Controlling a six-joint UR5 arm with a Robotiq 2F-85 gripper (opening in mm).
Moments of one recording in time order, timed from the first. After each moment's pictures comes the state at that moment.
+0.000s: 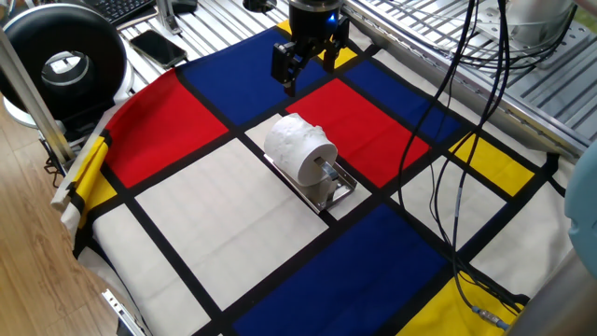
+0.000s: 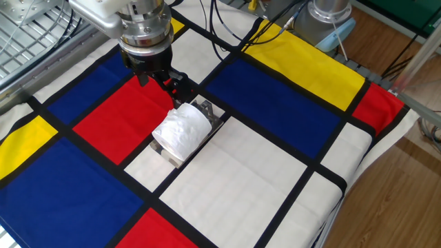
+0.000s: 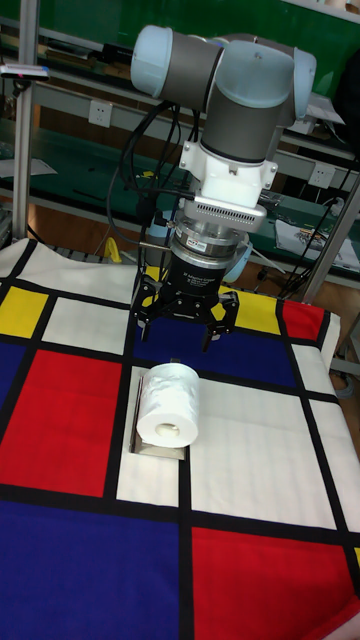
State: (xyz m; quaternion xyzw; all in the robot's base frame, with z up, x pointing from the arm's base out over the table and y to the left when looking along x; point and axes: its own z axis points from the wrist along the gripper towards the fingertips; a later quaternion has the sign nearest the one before) arm 0.544 0.002 0.190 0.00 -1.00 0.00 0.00
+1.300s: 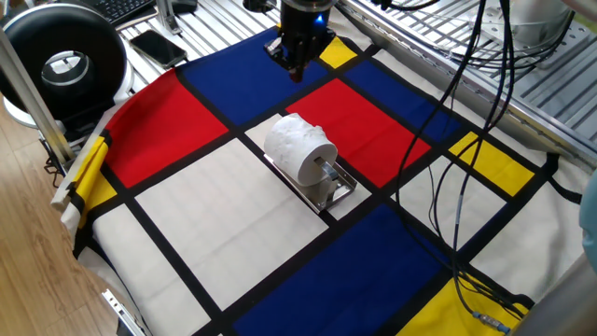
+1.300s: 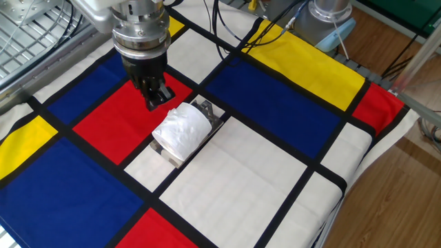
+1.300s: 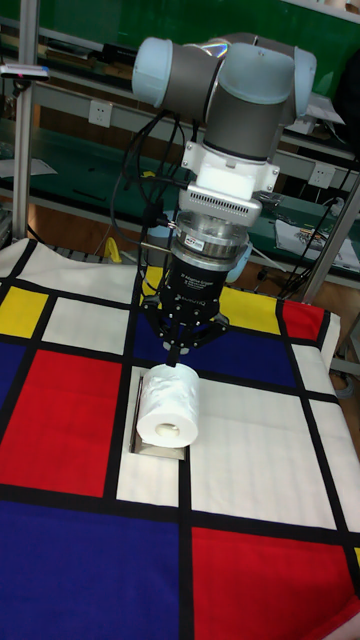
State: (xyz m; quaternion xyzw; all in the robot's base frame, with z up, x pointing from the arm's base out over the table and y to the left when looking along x) arm 0.574 0.000 0.191 -0.08 -1.00 0.00 -0.06
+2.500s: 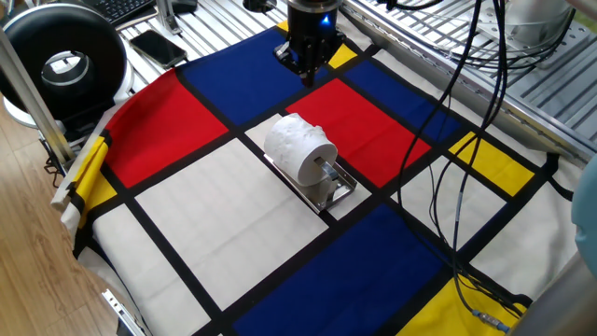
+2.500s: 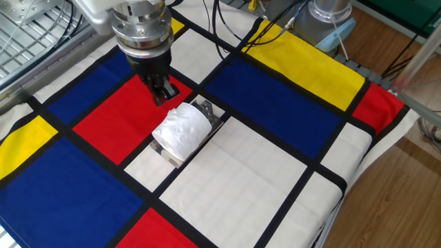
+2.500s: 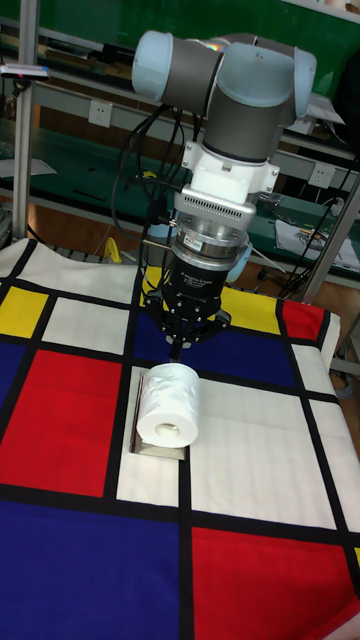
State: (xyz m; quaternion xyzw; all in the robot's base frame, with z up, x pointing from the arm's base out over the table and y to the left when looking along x) arm 0.557 0.008 0.189 -0.11 -0.99 -0.01 -0.02
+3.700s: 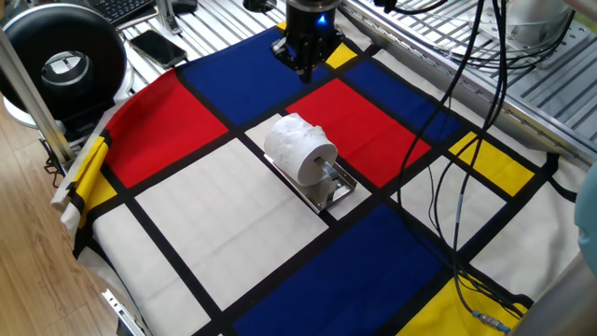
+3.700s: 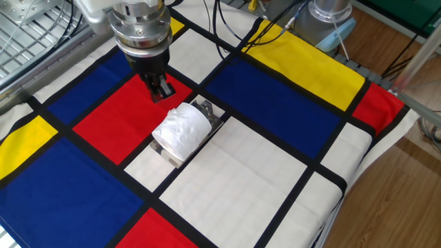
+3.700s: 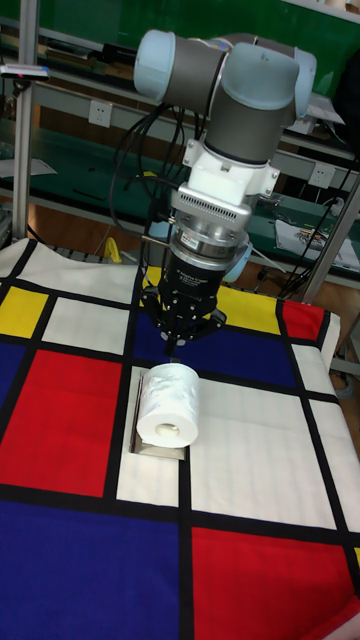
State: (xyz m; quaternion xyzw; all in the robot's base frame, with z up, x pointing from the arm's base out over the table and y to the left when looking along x) arm 0.550 -0.001 0.189 -0.13 -0.99 0.01 -0.01
